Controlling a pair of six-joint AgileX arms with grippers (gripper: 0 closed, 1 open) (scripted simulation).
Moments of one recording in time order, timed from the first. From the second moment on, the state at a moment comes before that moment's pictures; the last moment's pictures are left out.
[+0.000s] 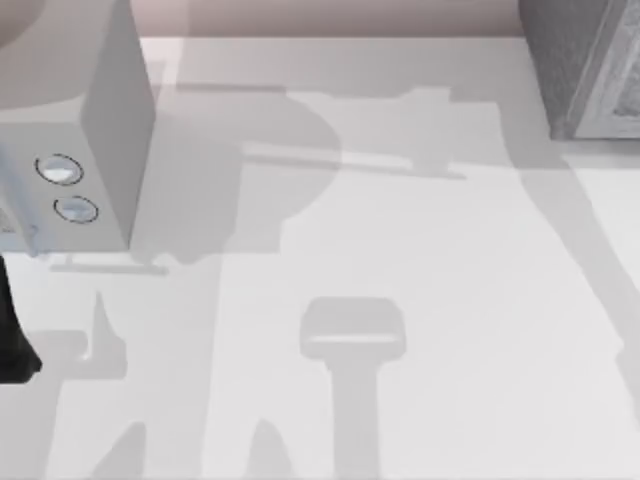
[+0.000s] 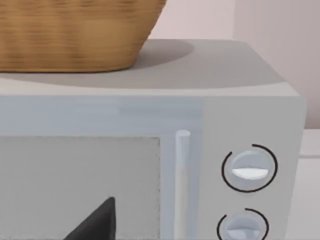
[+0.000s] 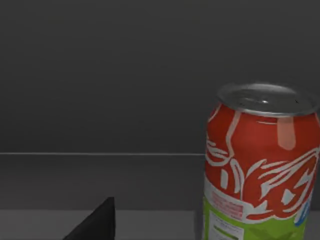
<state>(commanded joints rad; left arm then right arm) 0.00 0.00 0.00 0.00 0.00 0.00 0.27 1.53 1.78 -0.25 0.29 0.01</state>
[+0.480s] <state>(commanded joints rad) 0.00 0.00 0.00 0.00 0.00 0.00 0.23 1.68 1.93 -0.25 0.26 0.01</state>
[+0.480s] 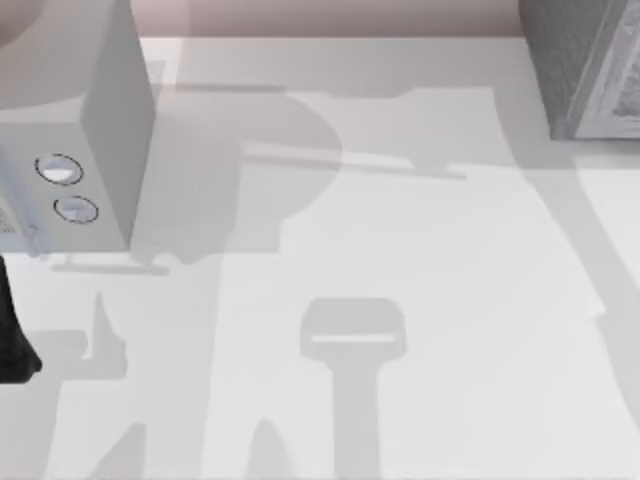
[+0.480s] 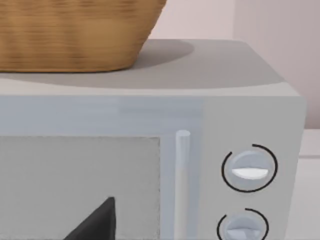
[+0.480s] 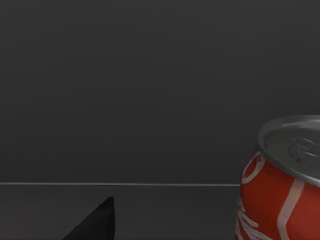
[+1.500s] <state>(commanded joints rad) 0.00 0.00 0.00 0.00 0.00 0.00 0.23 1.68 1.93 -0.25 0.26 0.01</state>
